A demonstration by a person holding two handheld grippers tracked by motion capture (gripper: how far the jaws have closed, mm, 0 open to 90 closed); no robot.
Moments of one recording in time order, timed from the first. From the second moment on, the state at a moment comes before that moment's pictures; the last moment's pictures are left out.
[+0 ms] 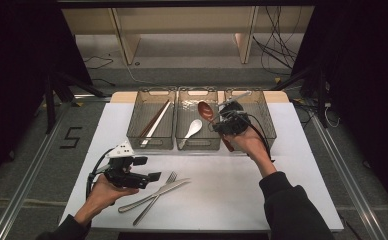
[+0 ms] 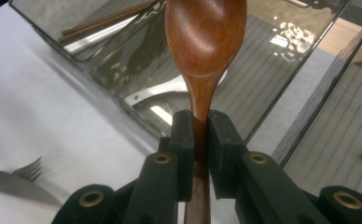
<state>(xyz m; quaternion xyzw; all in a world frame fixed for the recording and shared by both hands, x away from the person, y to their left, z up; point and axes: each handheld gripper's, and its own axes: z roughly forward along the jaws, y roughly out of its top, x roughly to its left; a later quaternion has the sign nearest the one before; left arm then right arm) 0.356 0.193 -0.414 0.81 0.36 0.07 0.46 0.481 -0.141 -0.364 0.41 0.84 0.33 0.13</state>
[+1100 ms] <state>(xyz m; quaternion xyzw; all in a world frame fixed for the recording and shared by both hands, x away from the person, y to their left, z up) 0.357 0.195 -0.415 0.81 0.36 0.07 0.47 0.538 -0.102 -0.366 0.44 0.83 0.31 0.13</state>
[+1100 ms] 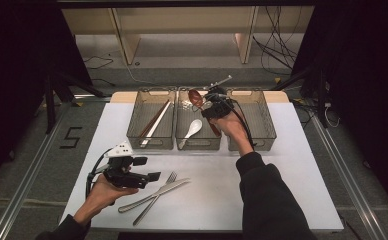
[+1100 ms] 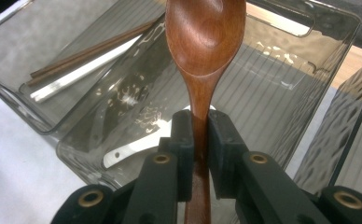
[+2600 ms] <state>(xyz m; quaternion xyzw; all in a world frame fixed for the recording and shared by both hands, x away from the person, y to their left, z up) 0.359 0.194 -0.419 0.82 0.36 0.06 0.45 0.526 -0.101 -0.367 0.42 0.84 0.33 0.12</state>
